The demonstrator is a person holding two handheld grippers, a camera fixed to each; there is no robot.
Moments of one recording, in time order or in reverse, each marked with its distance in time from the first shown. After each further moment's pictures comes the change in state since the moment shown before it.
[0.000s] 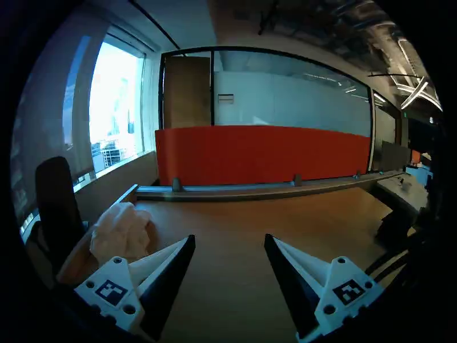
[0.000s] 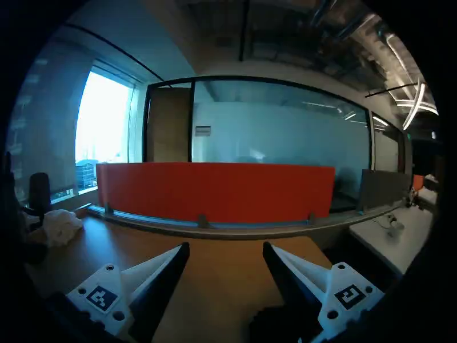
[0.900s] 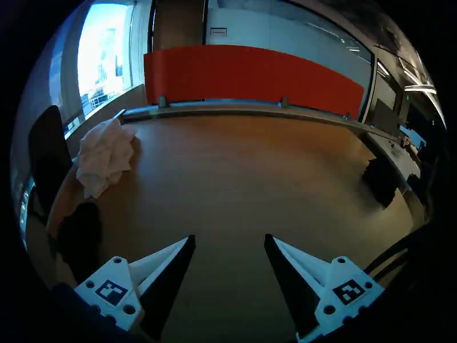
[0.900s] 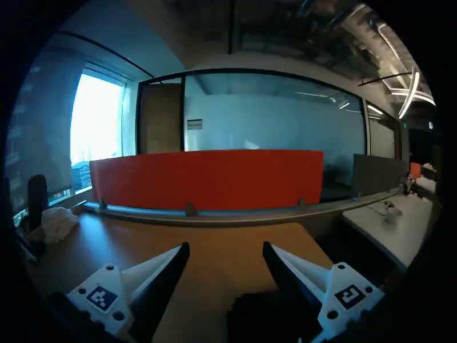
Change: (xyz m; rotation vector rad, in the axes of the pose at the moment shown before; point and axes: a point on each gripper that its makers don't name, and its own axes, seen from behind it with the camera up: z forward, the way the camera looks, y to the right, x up) left arm -0.154 0.038 -0.077 -0.074 -0.430 -0.032; right arm -0.041 0.062 -0.014 -0.013 -0.046 0.035
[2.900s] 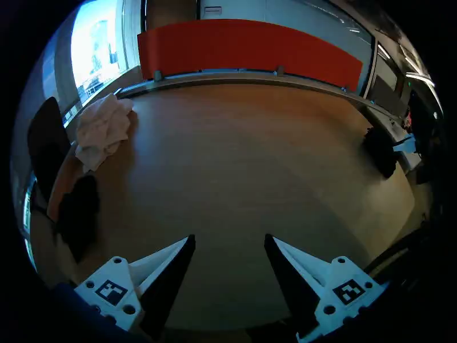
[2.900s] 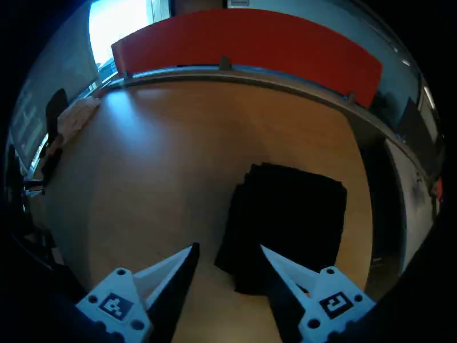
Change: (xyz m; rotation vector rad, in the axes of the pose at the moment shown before) left arm -0.074 0.014 -0.017 0.005 -0.174 0.034; right arm -0.192 0.027 -0.057 0.235 -0.815 -0.152
